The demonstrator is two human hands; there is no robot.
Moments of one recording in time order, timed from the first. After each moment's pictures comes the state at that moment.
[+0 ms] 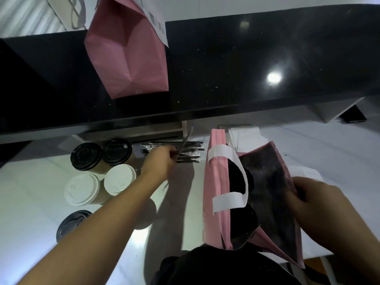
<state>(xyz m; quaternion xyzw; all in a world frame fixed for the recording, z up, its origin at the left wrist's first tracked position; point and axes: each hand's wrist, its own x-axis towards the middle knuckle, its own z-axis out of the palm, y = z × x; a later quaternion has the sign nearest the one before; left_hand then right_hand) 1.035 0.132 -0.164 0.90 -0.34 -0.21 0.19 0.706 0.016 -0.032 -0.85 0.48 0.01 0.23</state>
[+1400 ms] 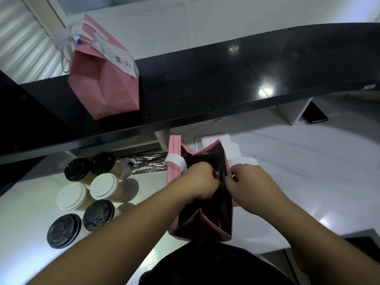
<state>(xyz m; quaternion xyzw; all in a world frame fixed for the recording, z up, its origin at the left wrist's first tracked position) 0.831 0.068 -0.039 0.81 -0.36 -0.43 0.14 0.691 -0.001 -0.038 -0.87 0.42 -0.01 0.27</state>
